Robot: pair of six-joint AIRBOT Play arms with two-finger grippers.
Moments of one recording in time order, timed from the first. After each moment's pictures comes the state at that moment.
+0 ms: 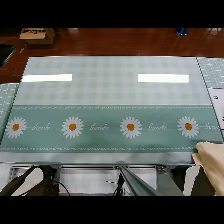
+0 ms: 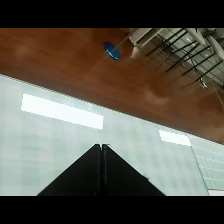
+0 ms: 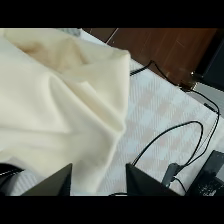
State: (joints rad) left arm 0.51 -1.03 1.10 0.34 -1.03 -0.97; right arm -1.21 -0.58 0.67 -2.22 1.59 1.39
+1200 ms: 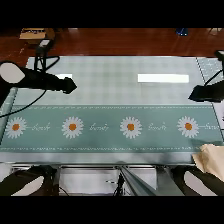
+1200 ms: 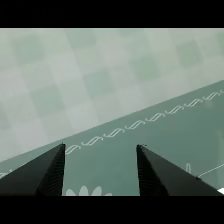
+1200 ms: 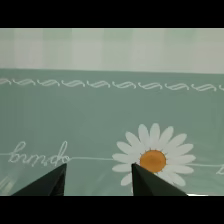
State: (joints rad) left arm -0.20 -1.13 1.10 1.27 -1.01 -1.38; right arm -0.19 -1.08 1.16 -1.46 1.42 1.40
